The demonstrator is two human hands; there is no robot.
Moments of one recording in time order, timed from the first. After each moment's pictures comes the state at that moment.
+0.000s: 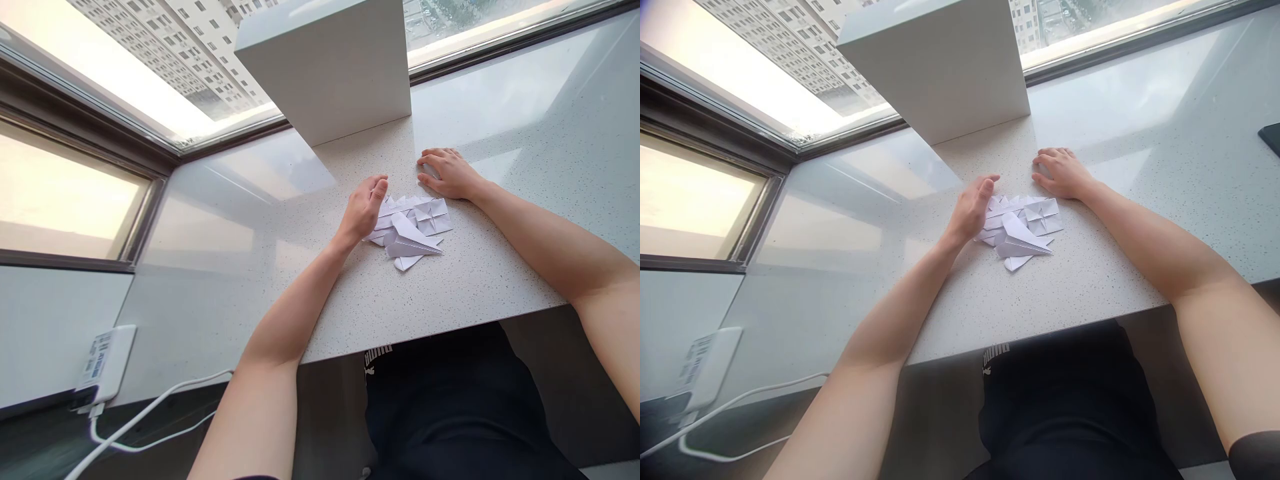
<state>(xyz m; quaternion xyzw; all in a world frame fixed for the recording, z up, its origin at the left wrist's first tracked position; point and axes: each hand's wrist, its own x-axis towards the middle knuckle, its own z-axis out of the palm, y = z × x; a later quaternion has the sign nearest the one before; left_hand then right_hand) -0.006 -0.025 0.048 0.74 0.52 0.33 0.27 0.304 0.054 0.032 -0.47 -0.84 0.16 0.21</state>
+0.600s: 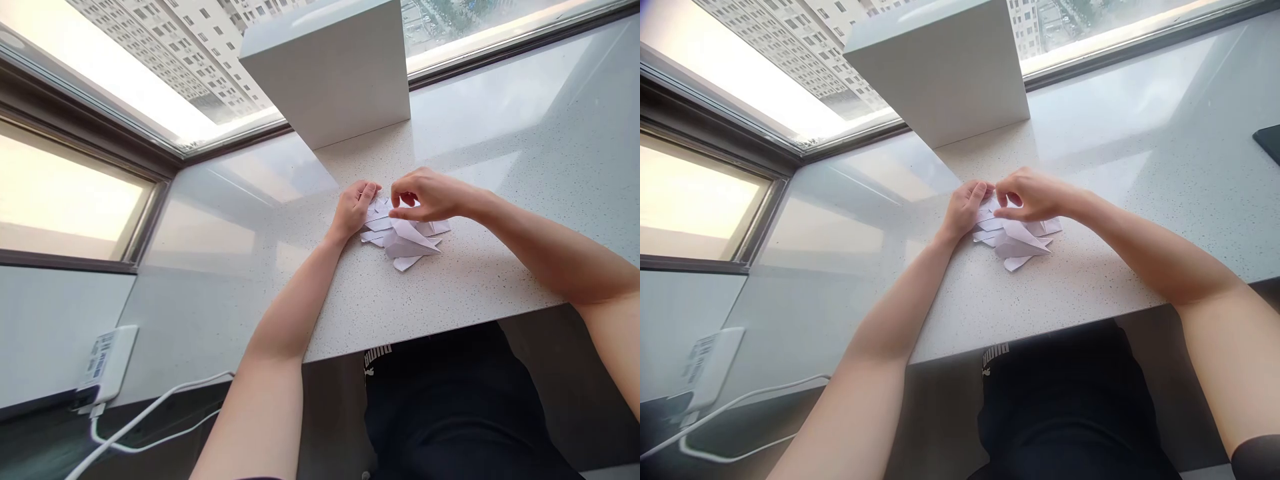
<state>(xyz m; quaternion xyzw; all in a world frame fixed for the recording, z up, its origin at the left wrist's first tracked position) -0.030 0.003 0.023 0.72 0.51 0.37 0.29 0.256 -0.015 0.114 -0.32 -0.89 0.27 0.16</state>
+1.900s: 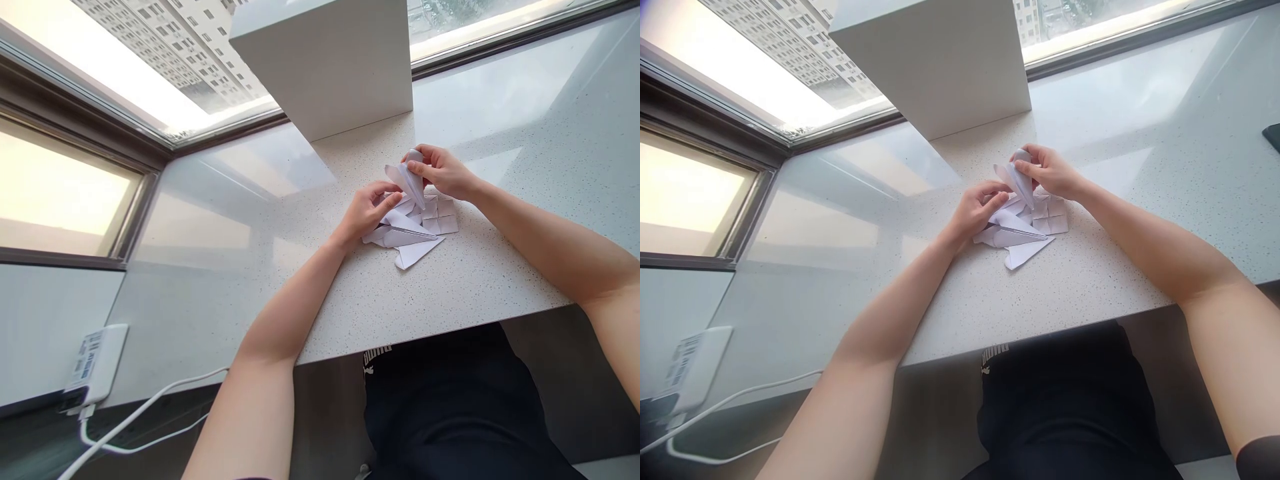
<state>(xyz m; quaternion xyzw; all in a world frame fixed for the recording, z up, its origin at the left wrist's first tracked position) -0.002 -0.022 0.045 0.76 0.42 0.35 0.35 0.266 0.025 0.070 -0.40 -0.70 0.48 0.35</state>
